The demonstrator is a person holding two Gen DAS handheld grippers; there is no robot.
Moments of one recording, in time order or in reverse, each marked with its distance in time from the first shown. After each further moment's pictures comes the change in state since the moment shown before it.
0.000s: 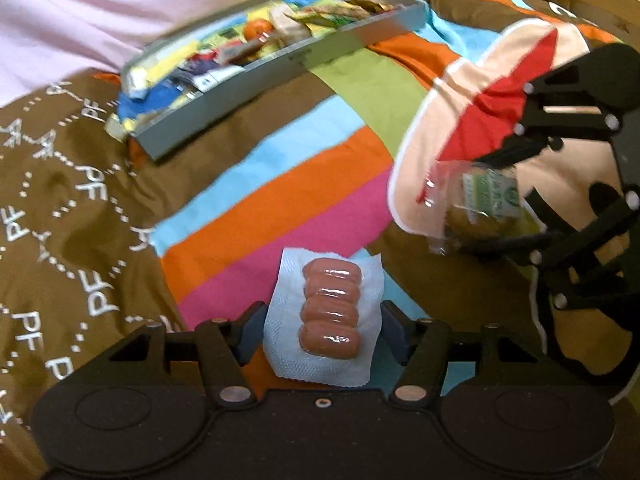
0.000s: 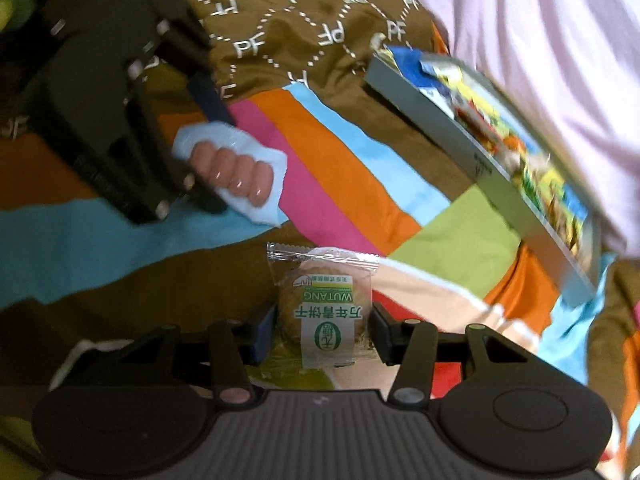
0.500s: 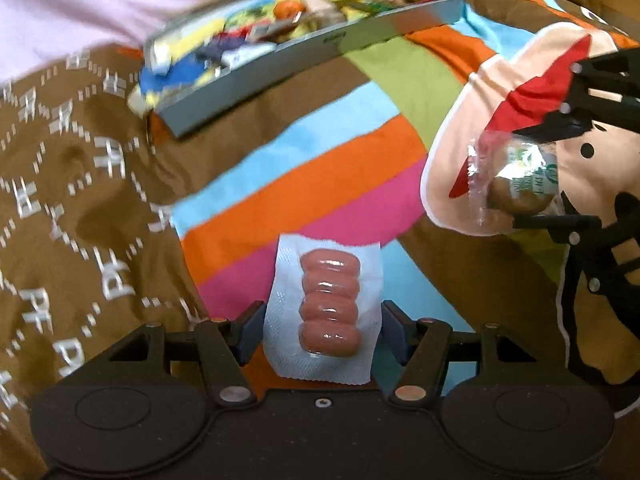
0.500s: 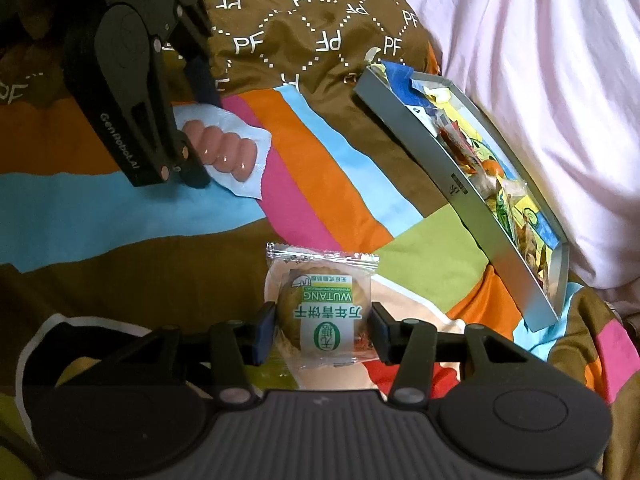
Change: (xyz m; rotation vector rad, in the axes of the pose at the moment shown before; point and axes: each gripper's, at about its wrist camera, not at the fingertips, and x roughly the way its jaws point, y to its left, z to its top) left arm 0.010 0.015 0.002 -0.077 0.081 0.001; right arm -0.002 0.003 -0.004 -0.073 -0.014 -0.086
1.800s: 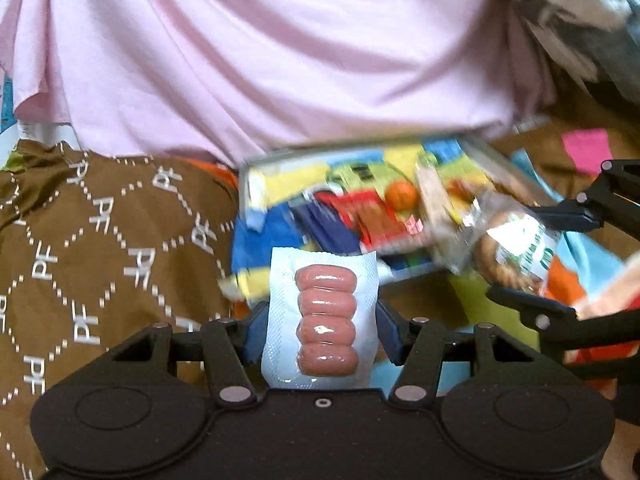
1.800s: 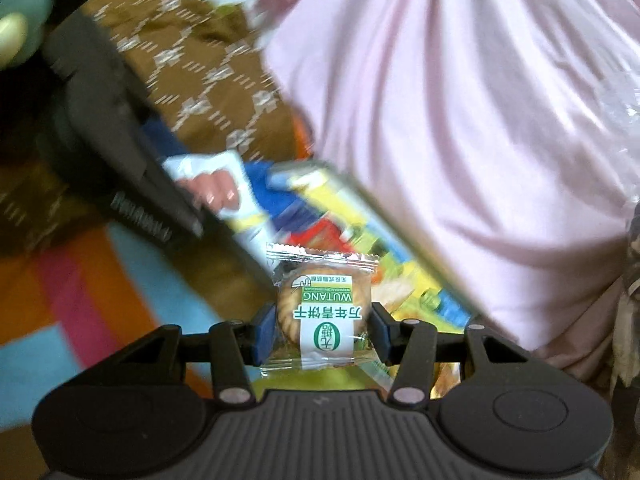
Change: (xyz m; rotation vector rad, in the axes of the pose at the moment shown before) left arm -0.024 0.049 0.102 -0.255 -0.379 0.156; right arm 0.025 -0.093 0.077 0.158 -0.223 -0.257
